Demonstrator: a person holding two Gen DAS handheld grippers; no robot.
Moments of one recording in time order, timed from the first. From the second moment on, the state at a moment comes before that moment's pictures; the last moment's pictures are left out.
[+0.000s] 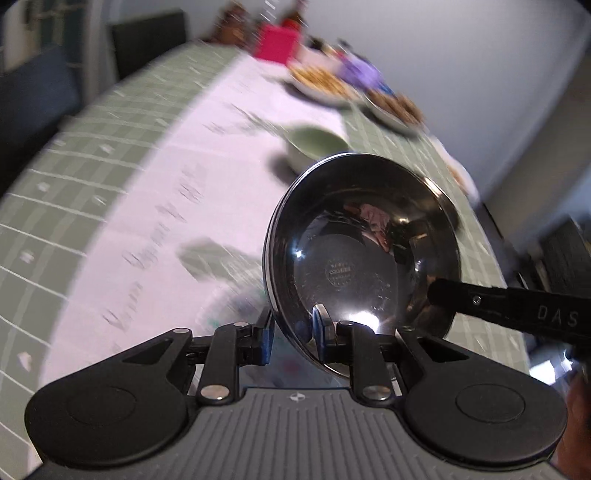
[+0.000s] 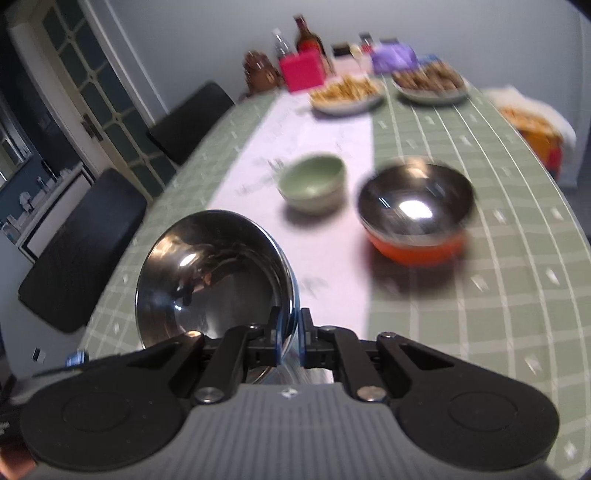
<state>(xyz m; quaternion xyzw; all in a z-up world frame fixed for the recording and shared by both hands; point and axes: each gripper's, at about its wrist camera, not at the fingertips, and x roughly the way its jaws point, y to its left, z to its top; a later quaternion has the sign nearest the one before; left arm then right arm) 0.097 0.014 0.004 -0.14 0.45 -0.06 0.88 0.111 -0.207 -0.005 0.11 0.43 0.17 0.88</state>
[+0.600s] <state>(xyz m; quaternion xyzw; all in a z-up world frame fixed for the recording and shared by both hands) 0.088 -0.062 -0.018 -0.05 0.56 -0.21 0.80 0.057 -0.303 -0.044 0.18 0.51 0.12 0.83</state>
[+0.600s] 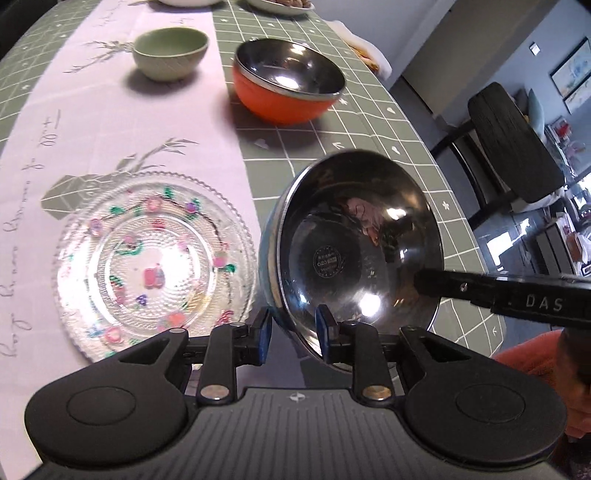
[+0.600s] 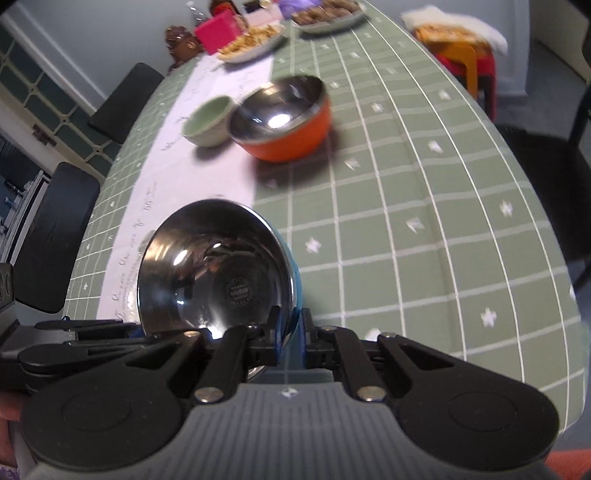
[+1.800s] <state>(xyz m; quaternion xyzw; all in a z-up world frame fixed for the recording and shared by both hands) 0.095 -0.056 -0.017 -0.13 0.49 -0.26 0.82 0.059 -0.339 -0.068 0.27 0.47 0.10 0.84</state>
